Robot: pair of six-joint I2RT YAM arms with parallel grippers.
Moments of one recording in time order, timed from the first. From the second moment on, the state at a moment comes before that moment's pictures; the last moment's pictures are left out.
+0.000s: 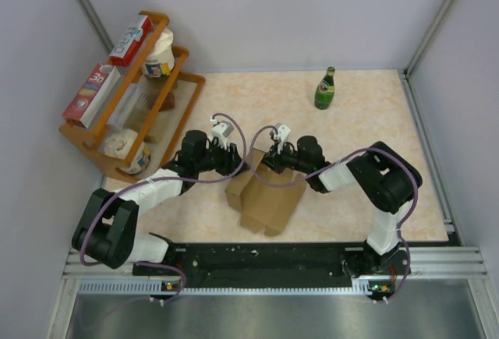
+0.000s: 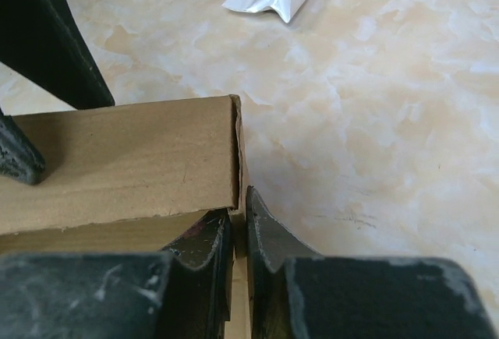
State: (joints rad) left arm -0.42 1.35 0.62 0.21 0.54 -0.26; right arm 0.63 1.84 0.67 0.91 -0.44 0.04
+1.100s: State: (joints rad) left arm -0.36 1.09 0.59 0.20 0.44 -0.34; right arm 0.70 1.68 0.78 0.42 -0.24 -0.14
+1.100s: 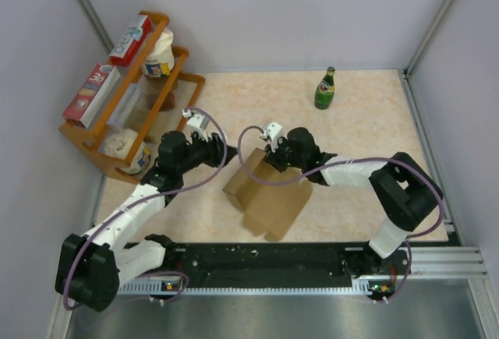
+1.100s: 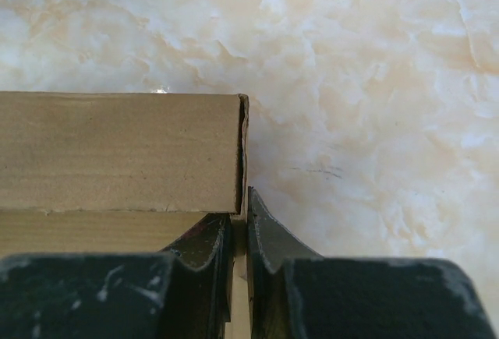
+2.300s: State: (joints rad) left arm -0.36 0.85 0.64 -0.18 0.32 -0.37; right arm 0.72 1.98 1.61 -1.13 -0.08 -0.49
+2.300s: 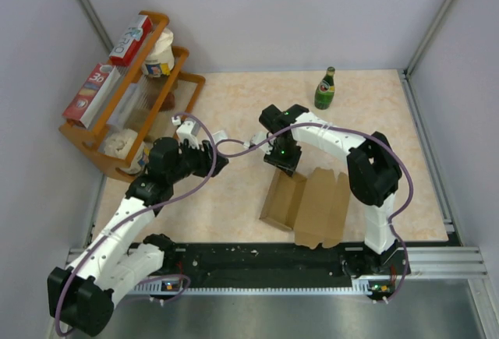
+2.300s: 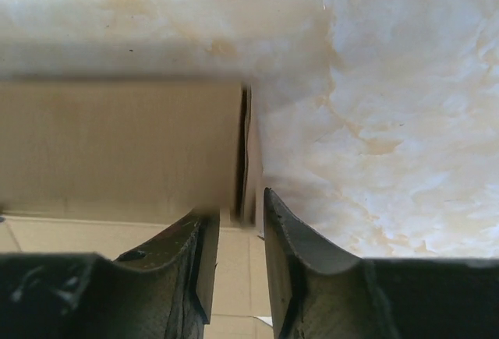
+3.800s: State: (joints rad) left arm -0.36 1.03 0.84 -0.26 0.38 -0.37; right arm 0.54 1.48 1.18 -0.90 0.25 0.22
